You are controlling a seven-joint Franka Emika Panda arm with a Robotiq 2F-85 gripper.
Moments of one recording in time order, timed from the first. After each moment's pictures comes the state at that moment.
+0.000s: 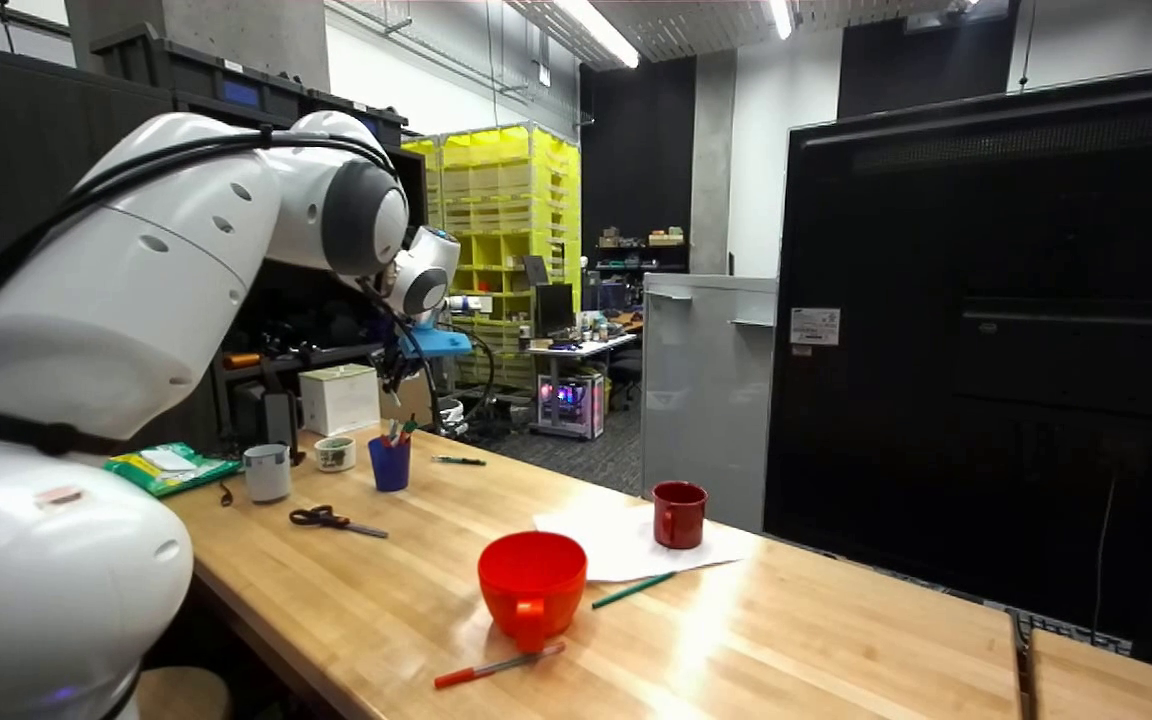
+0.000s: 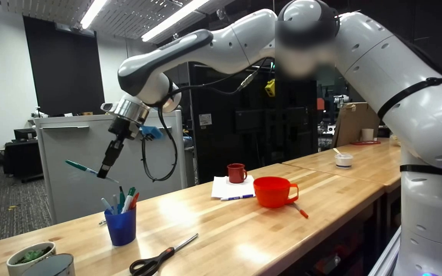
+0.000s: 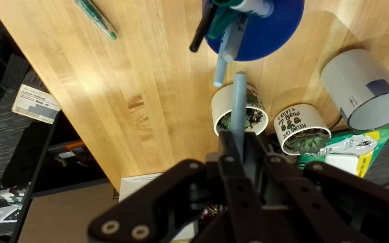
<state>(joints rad) 0.19 0.61 0.44 -1.42 0.24 2.27 -1.01</state>
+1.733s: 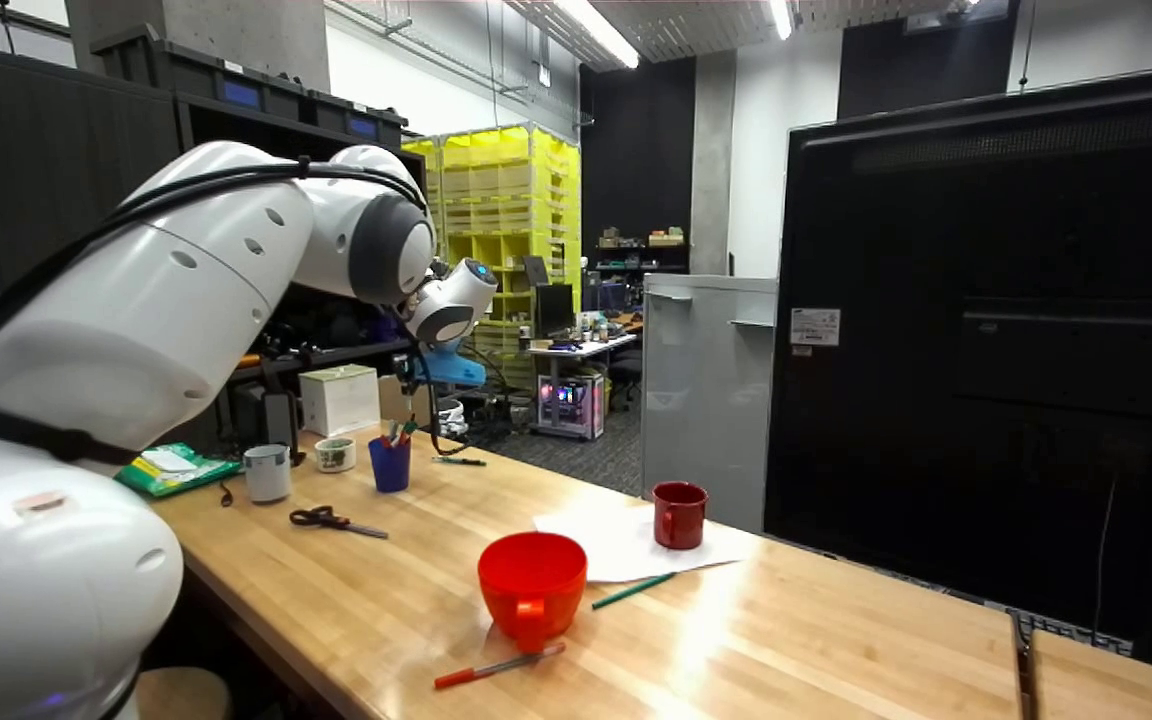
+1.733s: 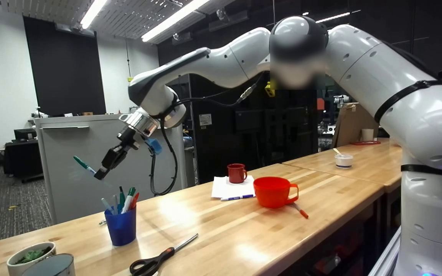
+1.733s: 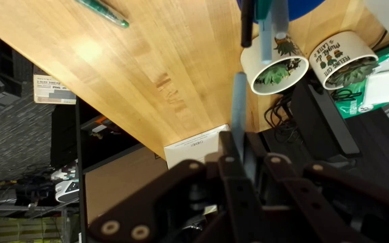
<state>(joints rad) 0.13 0.71 0.47 -1.40 0.53 2.41 -1.03</state>
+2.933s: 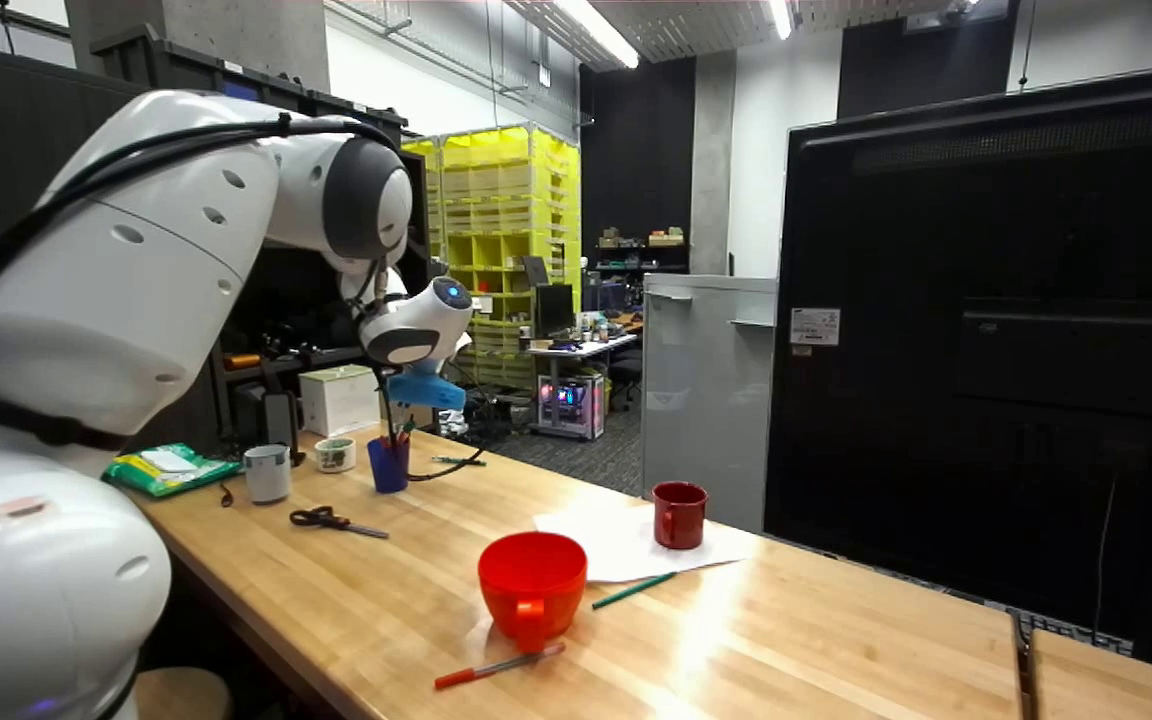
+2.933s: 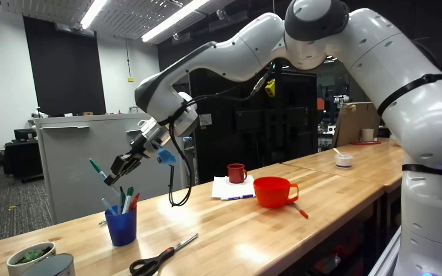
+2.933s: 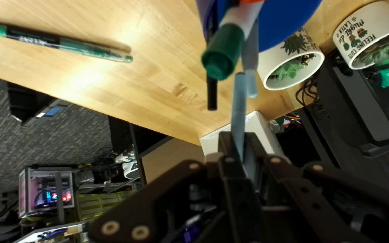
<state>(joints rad) 0.07 0.55 0.55 -1.76 0.82 2.78 -1.10</state>
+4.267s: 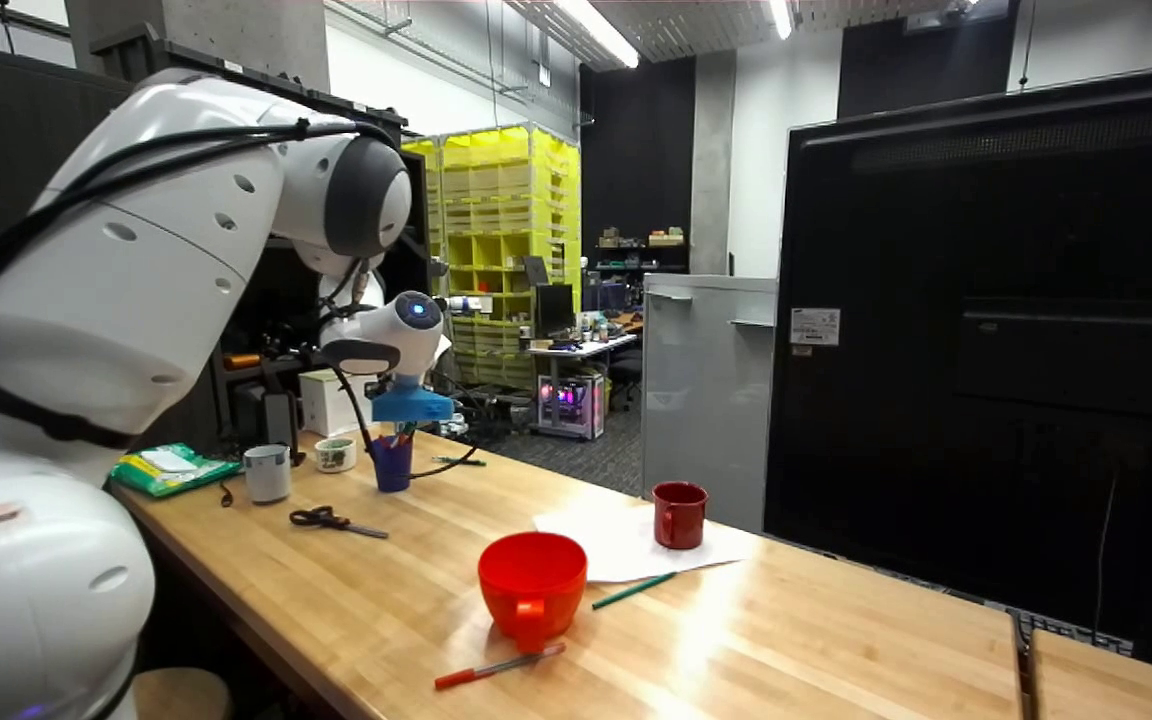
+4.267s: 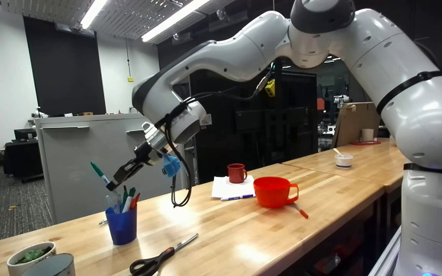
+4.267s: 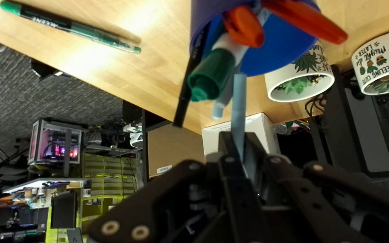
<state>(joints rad) -0.01 0.54 0.72 -1.87 1.10 3.05 -1.53</state>
